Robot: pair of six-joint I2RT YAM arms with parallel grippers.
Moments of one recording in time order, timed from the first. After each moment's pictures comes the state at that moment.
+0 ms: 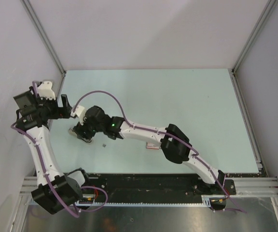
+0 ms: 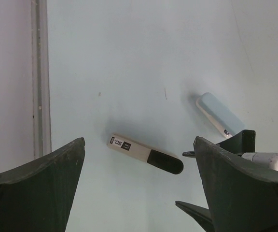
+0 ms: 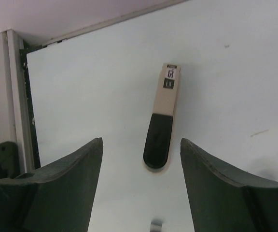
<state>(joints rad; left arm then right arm) 0.49 1.06 1.17 -0.78 0.52 0.32 1.19 2.38 2.13 -0.19 -0.14 0.04</state>
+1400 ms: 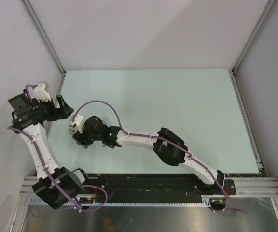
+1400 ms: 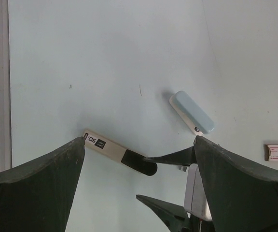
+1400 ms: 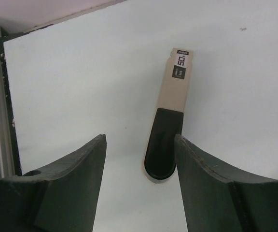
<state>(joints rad) 0.61 1.12 1.17 -0.82 0.69 0.26 1.22 2.46 2.06 0.00 -0.07 0.04</state>
